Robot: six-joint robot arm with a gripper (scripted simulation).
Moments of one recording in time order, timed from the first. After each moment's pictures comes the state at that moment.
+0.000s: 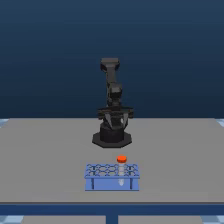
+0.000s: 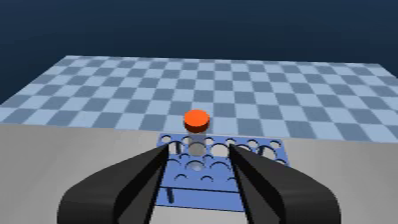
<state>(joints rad) 0.07 -0.77 1.23 -0.03 -0.20 0.03</state>
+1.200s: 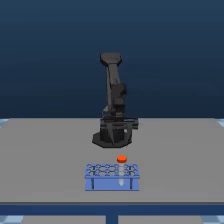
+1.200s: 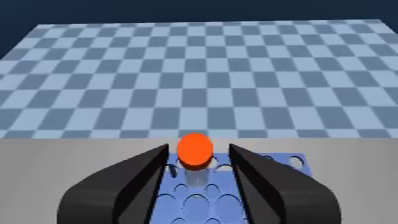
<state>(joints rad) 0.13 -0.34 0.95 0.56 -0.19 -0.48</state>
